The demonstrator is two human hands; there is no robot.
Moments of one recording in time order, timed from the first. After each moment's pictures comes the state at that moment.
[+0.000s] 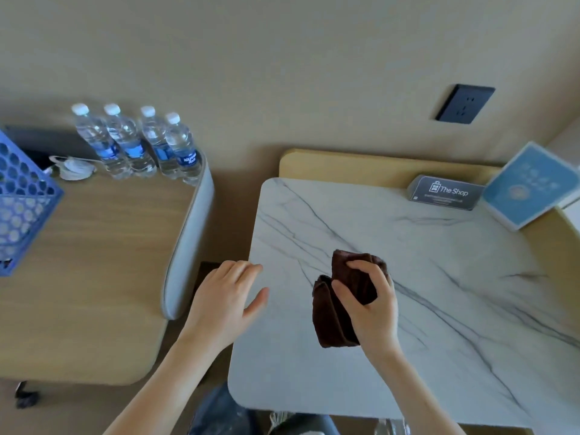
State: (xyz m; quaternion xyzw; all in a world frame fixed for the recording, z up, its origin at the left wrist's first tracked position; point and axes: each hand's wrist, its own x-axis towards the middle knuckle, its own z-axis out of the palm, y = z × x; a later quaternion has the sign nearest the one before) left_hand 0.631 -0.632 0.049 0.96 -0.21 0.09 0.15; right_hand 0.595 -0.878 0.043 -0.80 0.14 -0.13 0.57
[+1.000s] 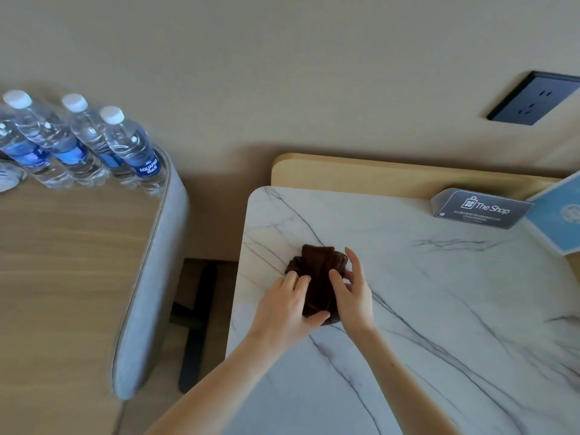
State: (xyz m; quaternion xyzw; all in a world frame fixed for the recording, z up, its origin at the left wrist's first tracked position) left_hand 0.780 -0.737 -0.061 0.95 -0.19 -0.08 0.22; right_hand 0.776 -0.890 -0.061 -0.77 0.26 0.01 0.59
